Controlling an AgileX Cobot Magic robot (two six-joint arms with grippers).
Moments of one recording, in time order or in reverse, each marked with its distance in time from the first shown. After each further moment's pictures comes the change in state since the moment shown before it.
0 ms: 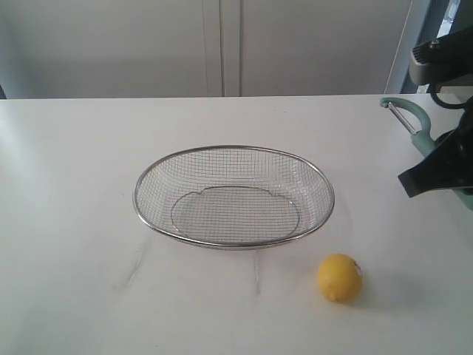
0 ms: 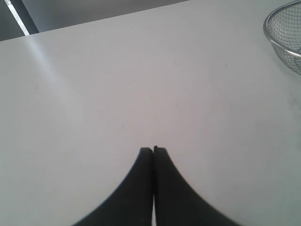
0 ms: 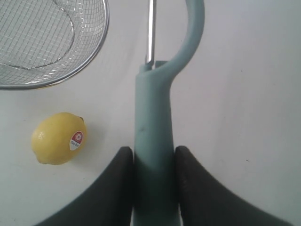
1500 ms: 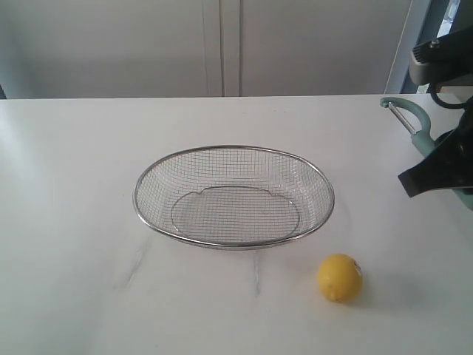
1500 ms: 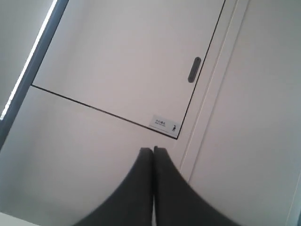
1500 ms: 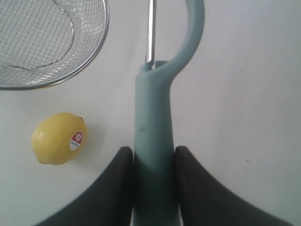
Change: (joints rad) left arm 0.000 -0.002 0.001 -0.002 -0.848 -0.591; right arm 0.000 0.000 0.000 0.000 0.000 0.000
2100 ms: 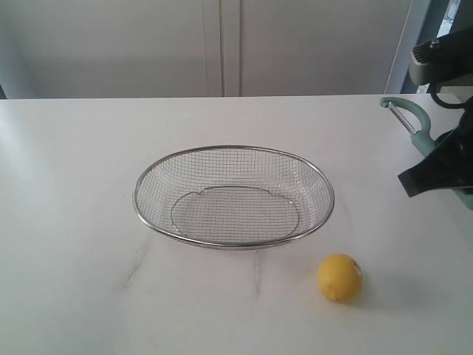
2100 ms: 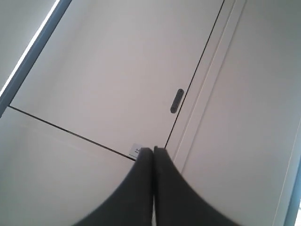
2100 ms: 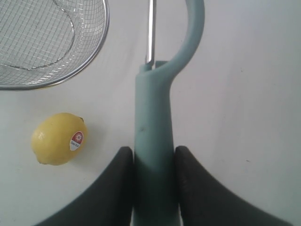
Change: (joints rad) left arm 0.000 0.088 -0.167 -0.002 -0.007 -0.066; right arm 0.000 0.000 0.000 0.000 -0.002 0.000
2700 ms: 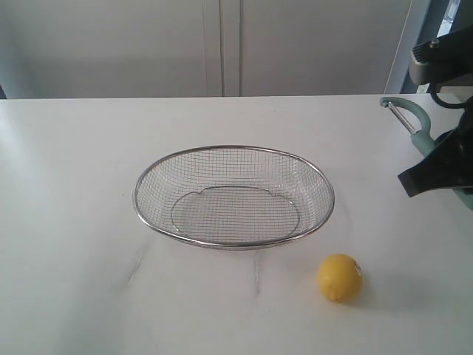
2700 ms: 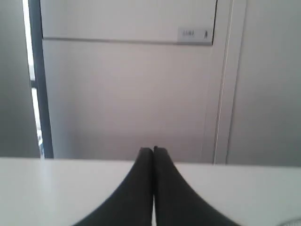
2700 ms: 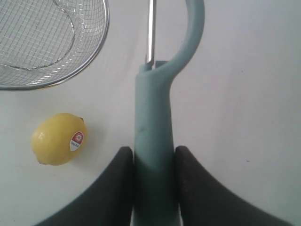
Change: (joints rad) left arm 0.000 0.392 -0.132 0.085 0.250 0.359; right arm 0.000 0.000 0.000 0.000 0.000 0.000
